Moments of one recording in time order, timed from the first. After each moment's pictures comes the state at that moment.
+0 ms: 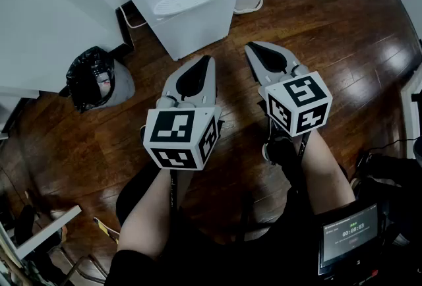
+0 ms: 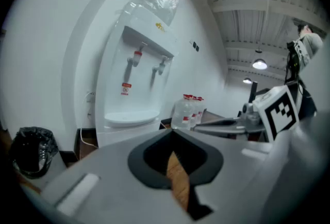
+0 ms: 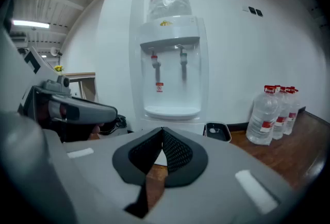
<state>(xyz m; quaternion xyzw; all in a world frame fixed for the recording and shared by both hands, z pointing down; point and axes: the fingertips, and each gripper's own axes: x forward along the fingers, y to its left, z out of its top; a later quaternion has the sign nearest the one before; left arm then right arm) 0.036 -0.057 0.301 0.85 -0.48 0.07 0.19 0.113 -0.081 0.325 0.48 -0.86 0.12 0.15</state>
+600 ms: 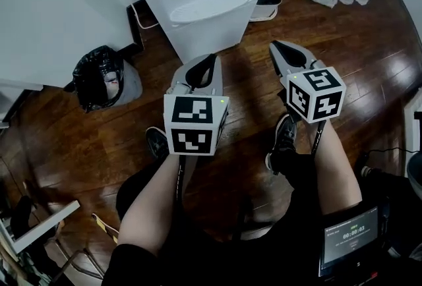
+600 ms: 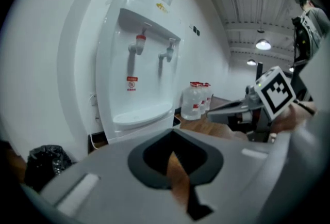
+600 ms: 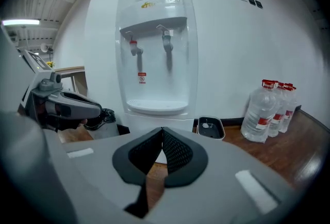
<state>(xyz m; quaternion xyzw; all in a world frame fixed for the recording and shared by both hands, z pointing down) 0.013 -0.102 0.337 0.83 -0.50 0.18 0.16 0.142 -0.133 0.351 0.49 -0.84 0.15 0.20</state>
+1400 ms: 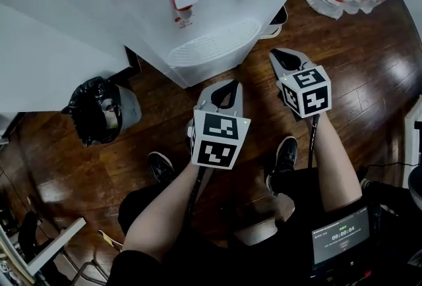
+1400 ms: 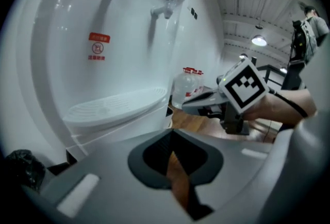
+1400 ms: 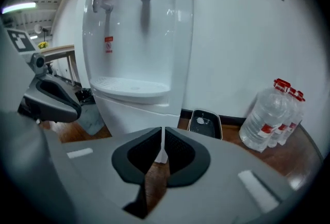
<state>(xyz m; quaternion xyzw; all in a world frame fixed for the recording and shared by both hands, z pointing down) 0.061 -0.164 0.406 0.85 -0.42 0.23 0.22 0.158 -0.241 0.435 0.47 -0.82 0.15 0.30</state>
